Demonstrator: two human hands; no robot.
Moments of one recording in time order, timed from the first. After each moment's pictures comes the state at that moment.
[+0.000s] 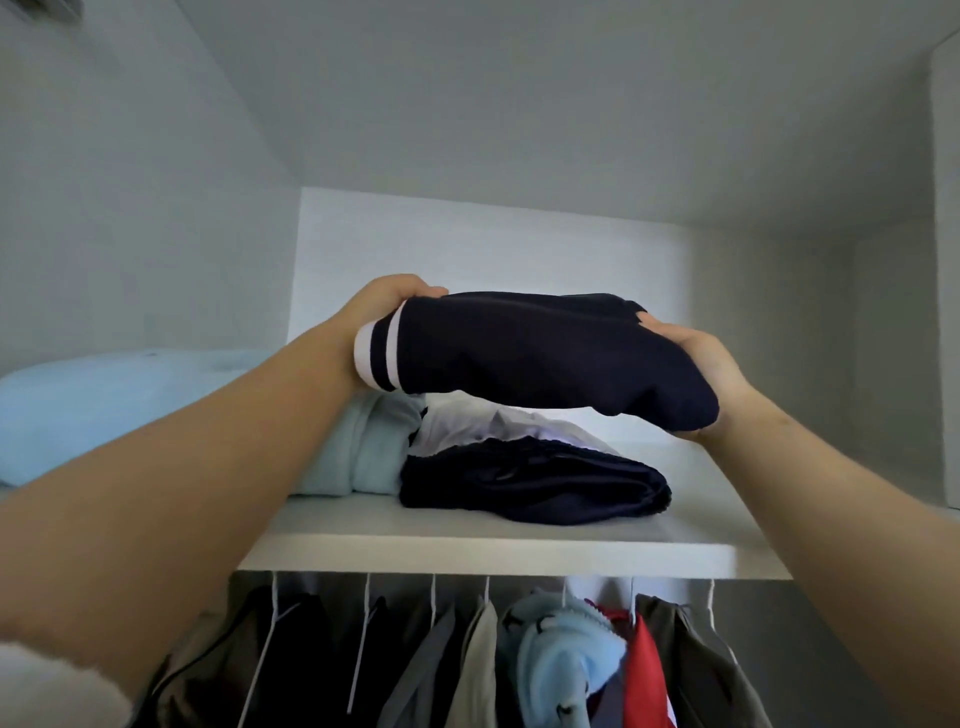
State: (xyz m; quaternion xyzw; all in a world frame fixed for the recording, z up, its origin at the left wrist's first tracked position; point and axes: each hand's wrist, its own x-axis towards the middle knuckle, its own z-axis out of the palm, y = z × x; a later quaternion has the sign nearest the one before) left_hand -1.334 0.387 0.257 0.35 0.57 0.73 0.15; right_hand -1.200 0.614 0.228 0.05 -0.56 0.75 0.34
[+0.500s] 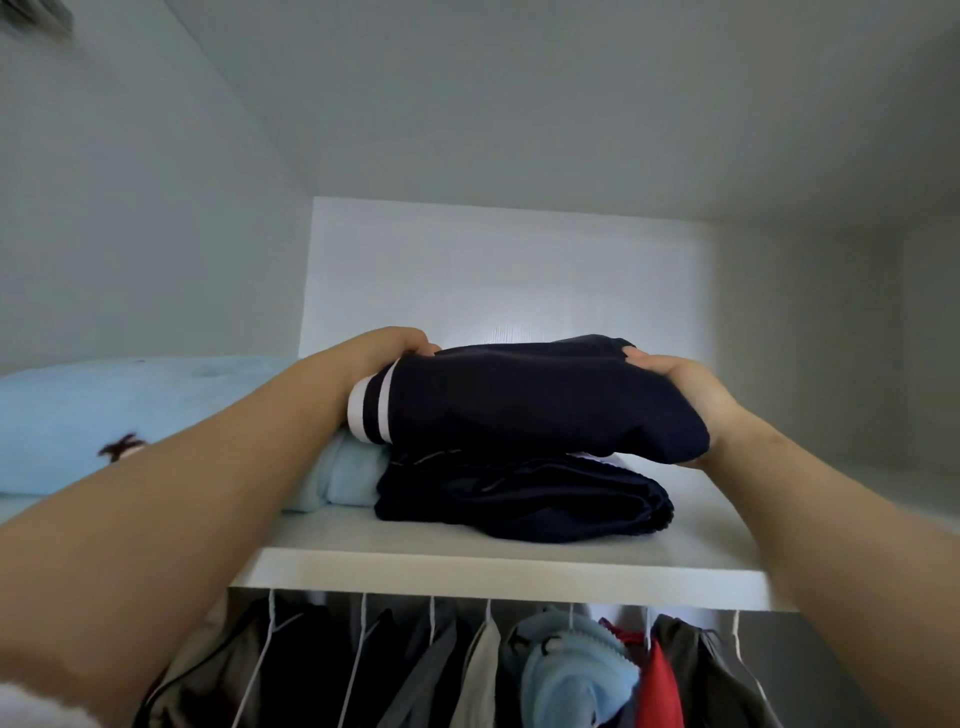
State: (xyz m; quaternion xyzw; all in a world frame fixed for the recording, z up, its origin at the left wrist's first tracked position) left_hand -1.368 0.406 0.240 0.32 0.68 0.65 0.14; right_hand -1.226 0.647 0.214 0.03 -0.59 0.77 0.22
